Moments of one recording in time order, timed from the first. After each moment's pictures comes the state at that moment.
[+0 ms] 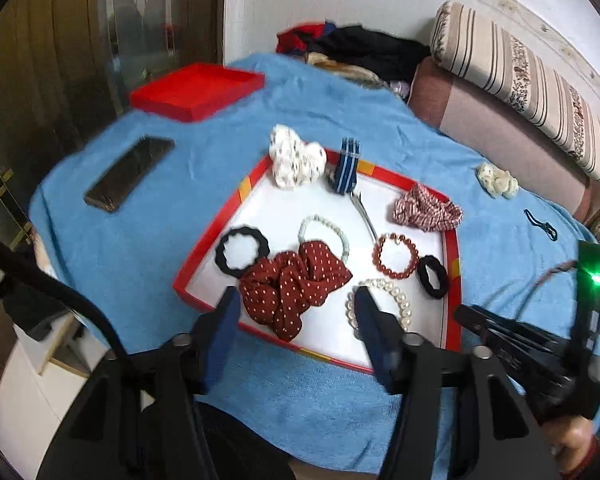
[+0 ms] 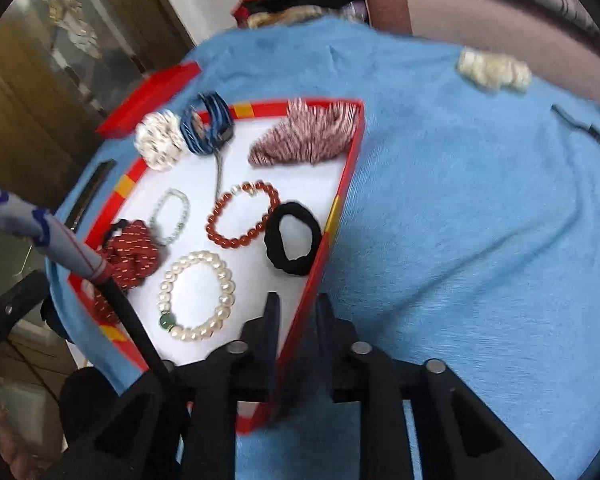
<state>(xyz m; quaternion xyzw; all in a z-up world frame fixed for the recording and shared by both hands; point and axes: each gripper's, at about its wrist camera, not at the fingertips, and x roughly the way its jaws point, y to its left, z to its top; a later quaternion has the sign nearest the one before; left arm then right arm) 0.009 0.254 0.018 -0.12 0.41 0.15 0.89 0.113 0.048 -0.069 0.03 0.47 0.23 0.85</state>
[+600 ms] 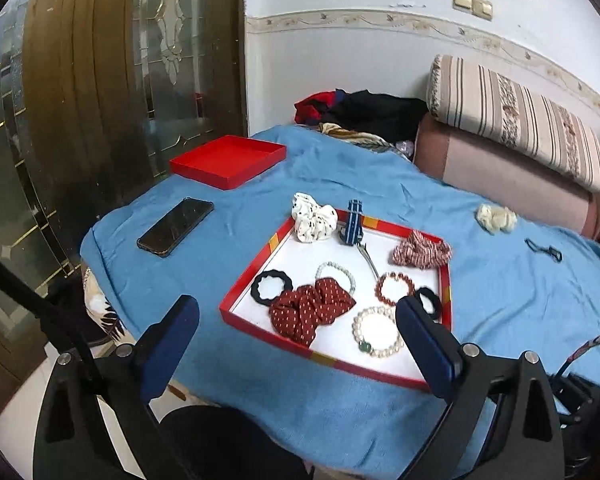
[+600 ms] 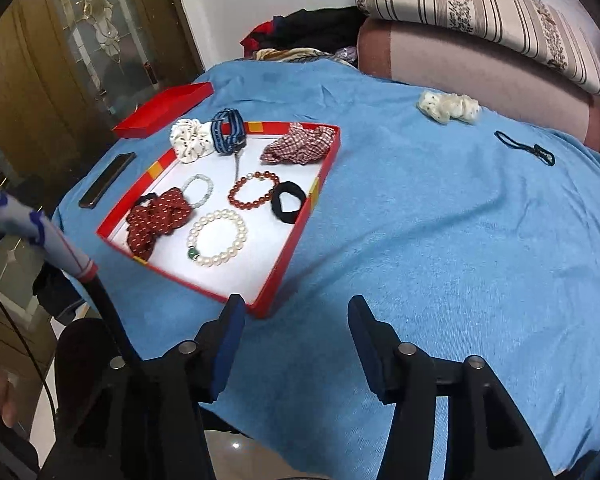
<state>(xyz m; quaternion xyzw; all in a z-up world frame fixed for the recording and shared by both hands) -0.046 0.224 0.057 -0.07 0.31 0.20 0.93 0.018 0.021 -0.039 0.00 0.43 0.21 0.88</state>
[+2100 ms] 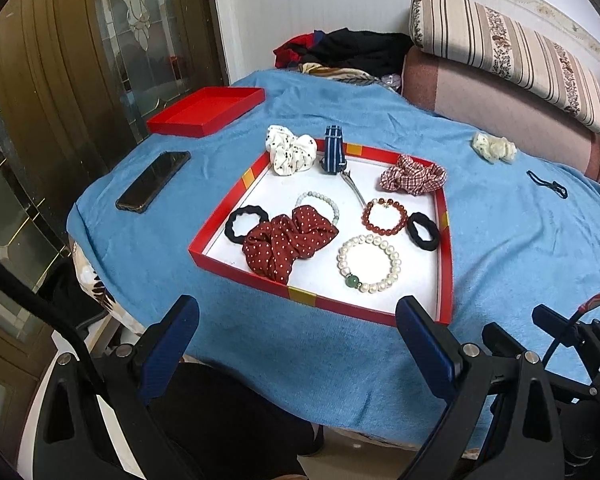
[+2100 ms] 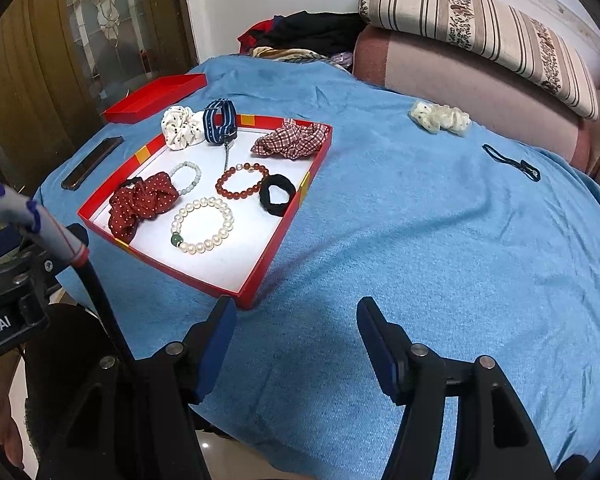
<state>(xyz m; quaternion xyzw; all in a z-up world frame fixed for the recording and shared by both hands) -0.031 0.197 0.017 -0.04 0.41 0.18 0.89 0.016 0.028 -0.049 -0.04 0.43 0.18 0.89</state>
